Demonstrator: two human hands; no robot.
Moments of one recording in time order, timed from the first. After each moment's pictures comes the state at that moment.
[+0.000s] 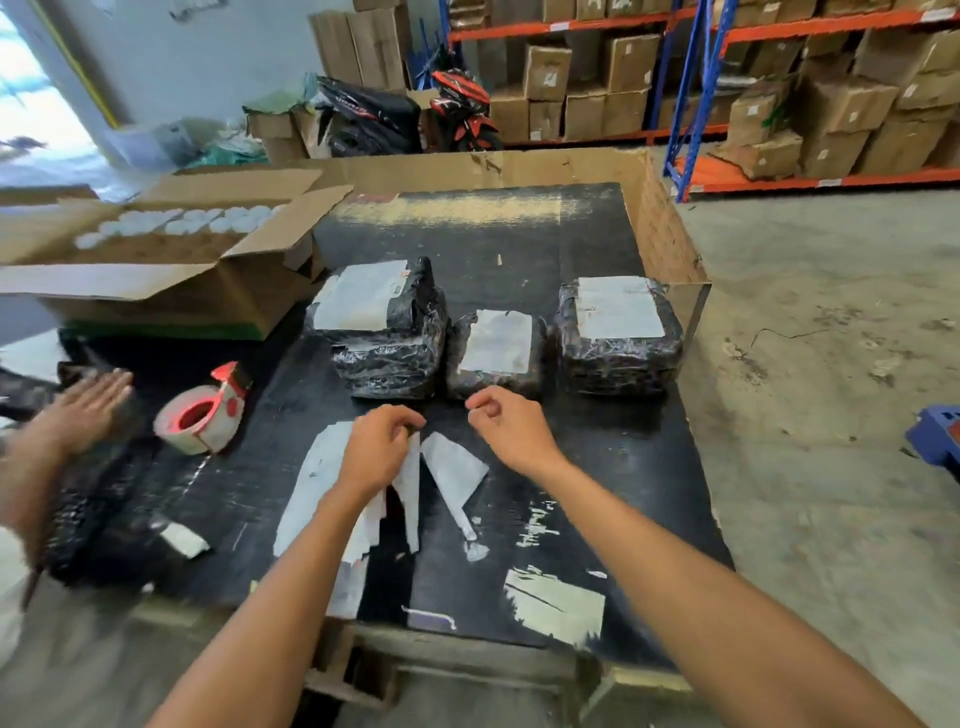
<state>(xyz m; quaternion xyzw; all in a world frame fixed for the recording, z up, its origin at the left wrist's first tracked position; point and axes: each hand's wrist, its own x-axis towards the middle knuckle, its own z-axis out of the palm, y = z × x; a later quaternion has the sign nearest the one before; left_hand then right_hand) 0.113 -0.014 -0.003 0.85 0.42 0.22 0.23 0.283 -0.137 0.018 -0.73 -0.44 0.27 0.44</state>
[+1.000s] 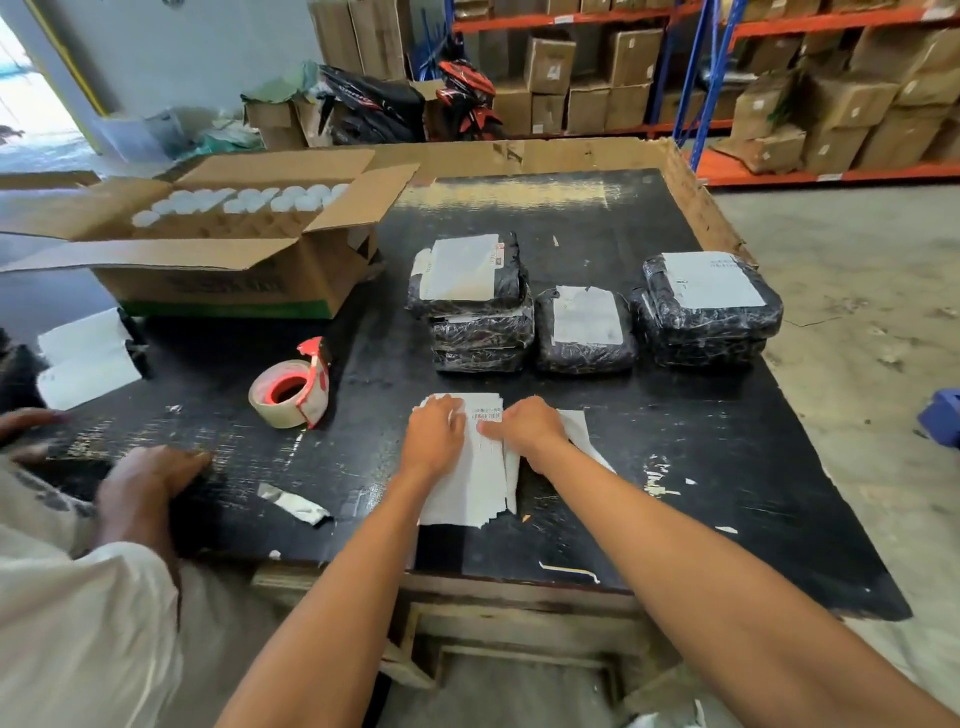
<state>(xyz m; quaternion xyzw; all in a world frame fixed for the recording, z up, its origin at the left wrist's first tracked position) 0.041 0.027 -0.028 0.85 0.43 0.17 0.26 0.165 -0.058 -0.006 -0.85 -0.28 0.33 0.31</state>
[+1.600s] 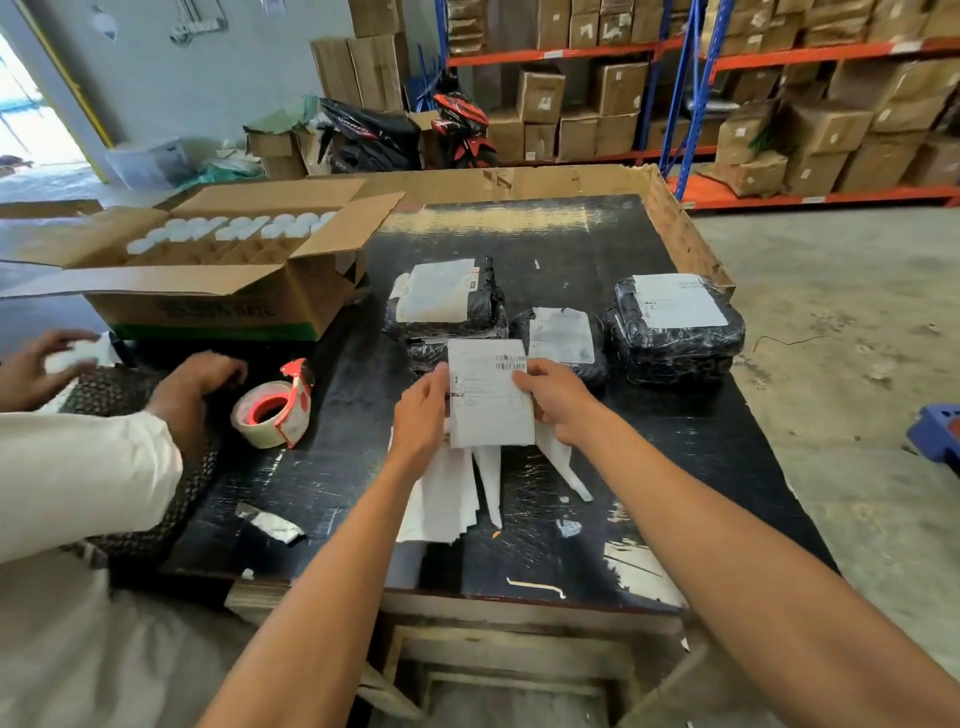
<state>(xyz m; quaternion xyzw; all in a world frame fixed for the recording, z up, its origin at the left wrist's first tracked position) 0.068 0.003 0.029 0.69 0.40 0.32 0.51 0.226 -0.088 0.051 -0.67 -0.23 0.42 0.57</state>
